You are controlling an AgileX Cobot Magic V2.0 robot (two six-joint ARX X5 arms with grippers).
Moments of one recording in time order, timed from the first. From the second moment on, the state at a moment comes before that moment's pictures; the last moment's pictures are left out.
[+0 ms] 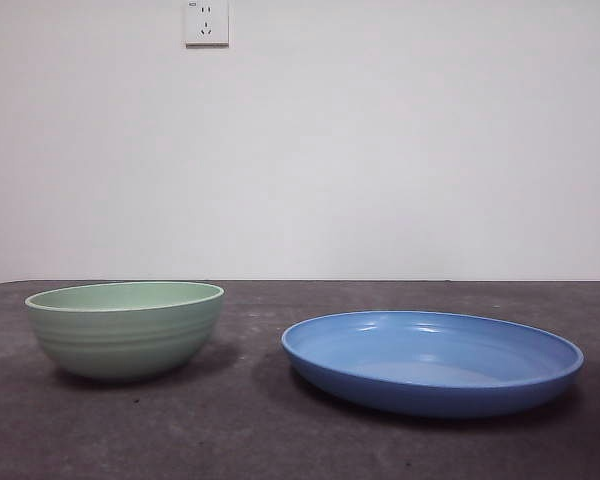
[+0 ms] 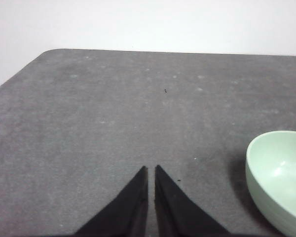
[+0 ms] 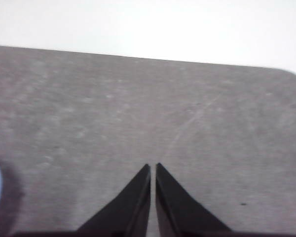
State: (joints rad) left arm -0.02 0.01 0.03 -0.18 0.02 -0.04; right arm -0.02 0.01 0.02 -0.13 0.03 -0.02
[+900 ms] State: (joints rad) left arm -0.10 0.44 0.51 -0.26 0.25 -0.30; right arm -0.02 0.28 0.45 -0.38 -0.29 0.37
